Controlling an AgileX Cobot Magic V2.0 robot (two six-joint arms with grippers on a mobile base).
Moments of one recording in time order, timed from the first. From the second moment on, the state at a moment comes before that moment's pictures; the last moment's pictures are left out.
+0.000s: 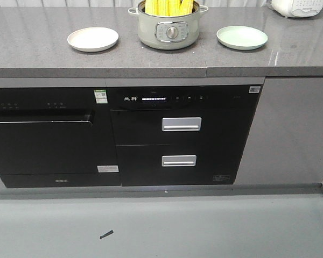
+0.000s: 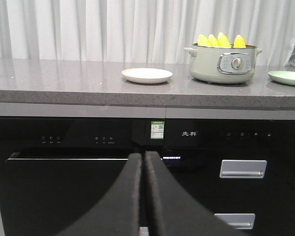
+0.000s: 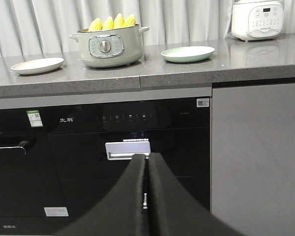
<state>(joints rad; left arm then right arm) 0.02 -0.01 0.02 -0.16 0.09 0.06 0.09 -0.01 0.03 -0.12 0.13 0.15</state>
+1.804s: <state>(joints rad) 0.02 -0.01 0.02 -0.16 0.09 0.06 0.09 -0.01 0.03 -0.12 0.13 0.15</state>
